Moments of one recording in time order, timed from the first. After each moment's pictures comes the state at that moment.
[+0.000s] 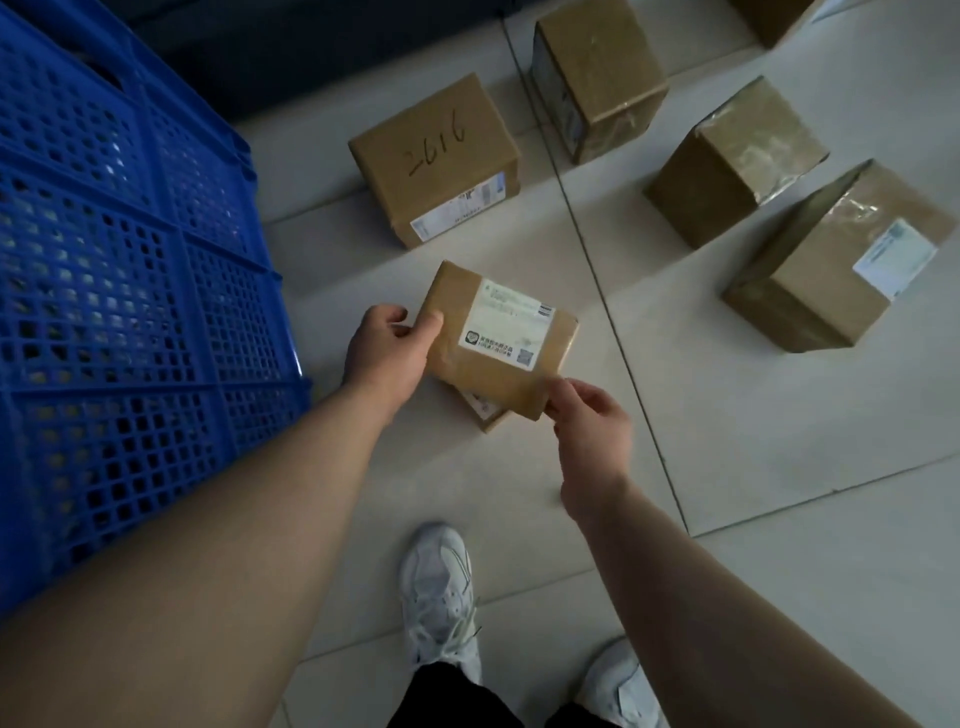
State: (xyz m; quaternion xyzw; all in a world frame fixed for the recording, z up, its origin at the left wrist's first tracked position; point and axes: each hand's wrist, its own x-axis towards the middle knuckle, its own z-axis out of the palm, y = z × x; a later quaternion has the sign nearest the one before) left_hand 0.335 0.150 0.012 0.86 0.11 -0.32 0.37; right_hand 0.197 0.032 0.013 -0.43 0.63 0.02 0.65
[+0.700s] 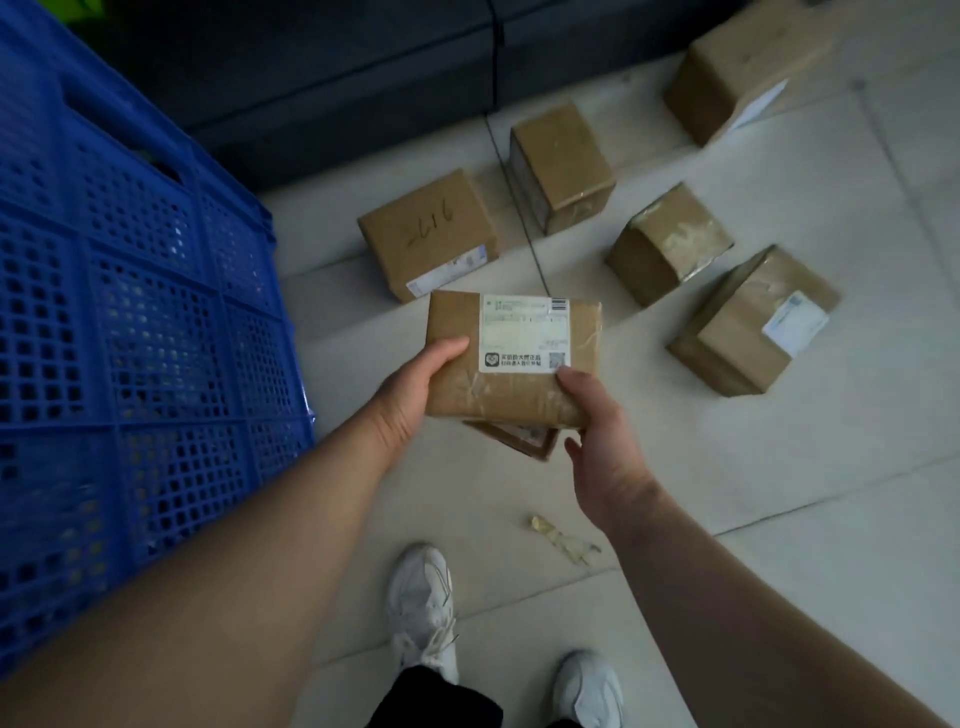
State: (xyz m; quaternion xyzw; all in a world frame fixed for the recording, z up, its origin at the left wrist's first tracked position) left_hand 0.314 0.118 0.110 0.69 0.11 -0.50 0.52; right_hand 0.200 -0.013 0.110 -0.40 0.51 0.06 0.76
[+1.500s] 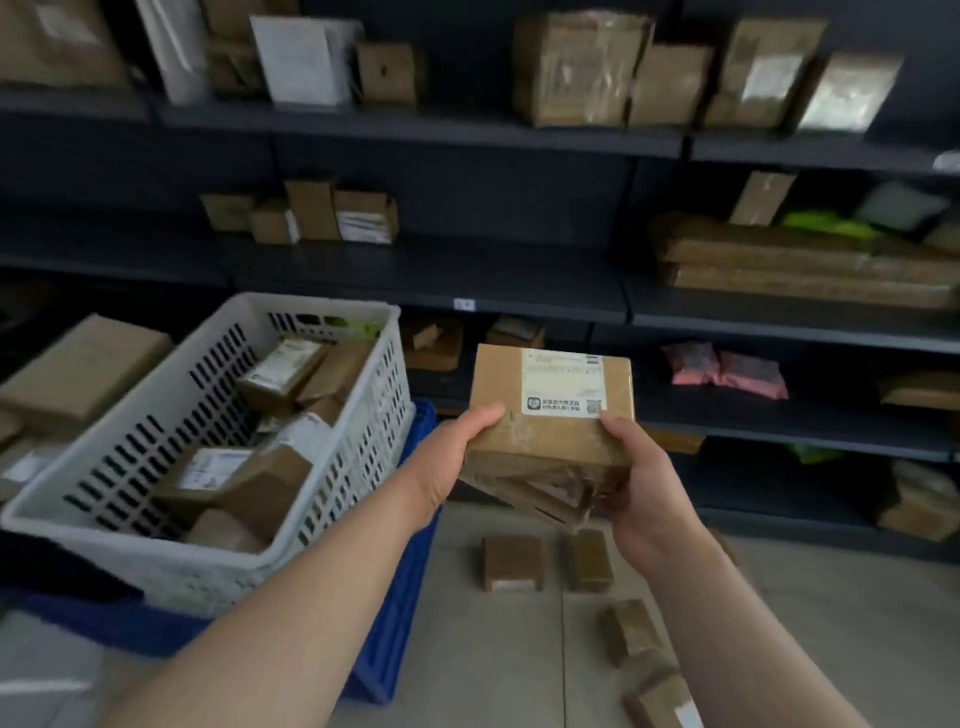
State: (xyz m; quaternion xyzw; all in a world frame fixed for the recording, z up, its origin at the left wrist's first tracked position) left_hand 0.251 0.171 0.759 0.70 0.03 -0.21 0.69; right_hand 0.216 -0.008 0.749 -0.55 0.23 0.05 0.80
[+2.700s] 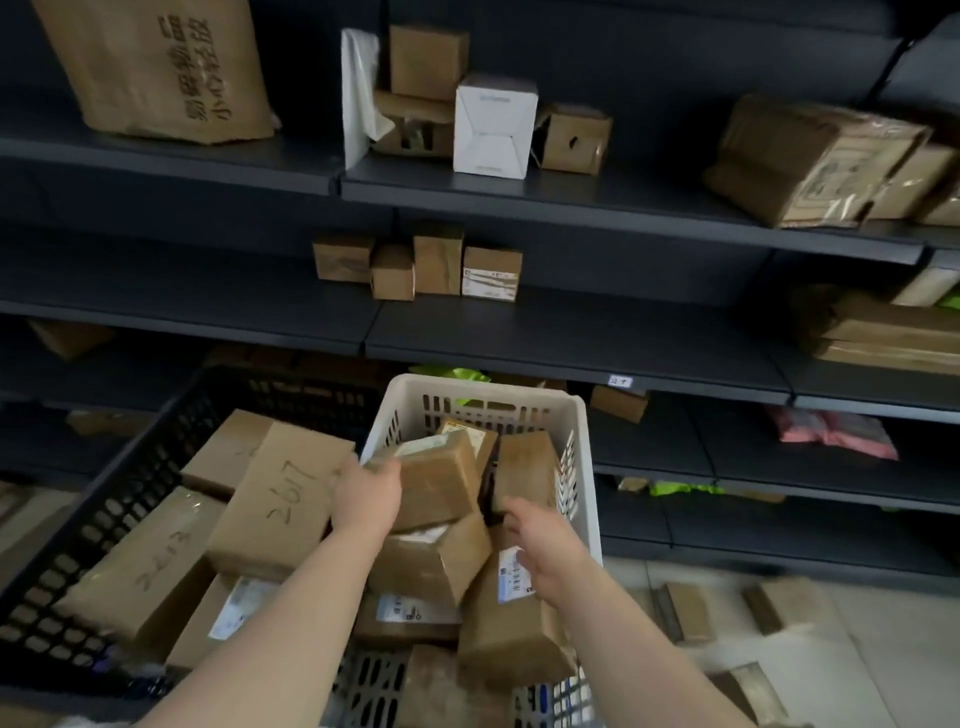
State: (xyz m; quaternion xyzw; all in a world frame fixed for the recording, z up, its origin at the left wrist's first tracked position) left_hand 0.456 0.579 0.738 0.79 0.30 -0.06 0.53; right_hand 0.412 0.398 0.748 -0.63 0.32 0.22 0.68
